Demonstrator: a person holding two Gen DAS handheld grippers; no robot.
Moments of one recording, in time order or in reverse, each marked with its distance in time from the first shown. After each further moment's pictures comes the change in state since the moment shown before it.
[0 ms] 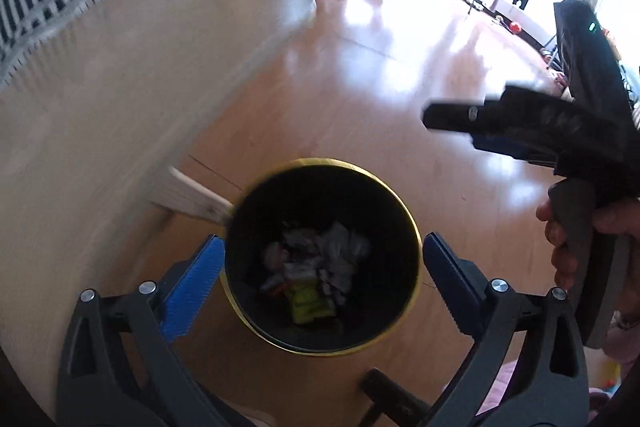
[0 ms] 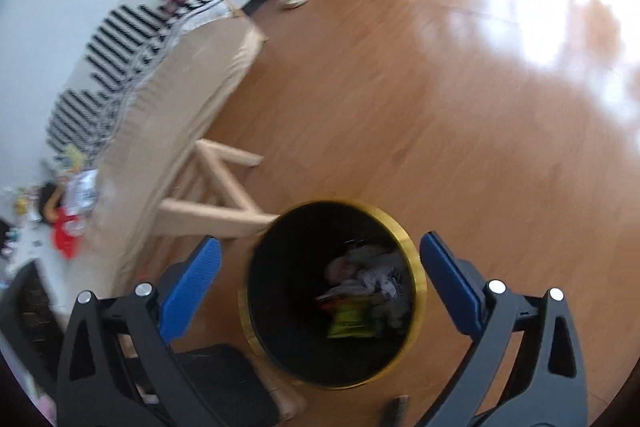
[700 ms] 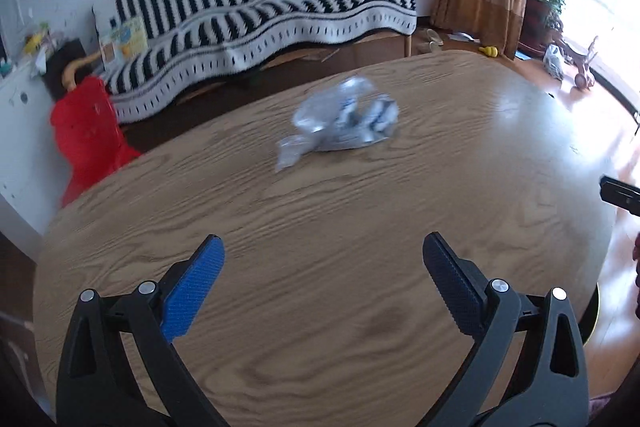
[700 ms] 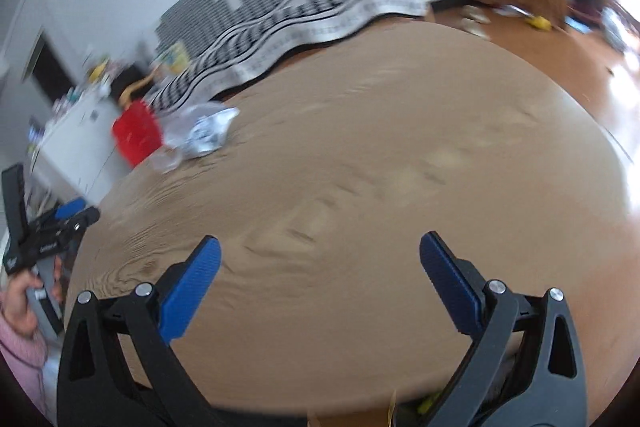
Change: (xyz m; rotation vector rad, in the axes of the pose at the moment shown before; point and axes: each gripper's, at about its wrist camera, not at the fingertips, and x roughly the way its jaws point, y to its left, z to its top) left arm -0.226 0.350 -0.078 -0.435 -0.128 0.542; right arm 0.068 0.324 0.016 -0.584 0.035 0.339
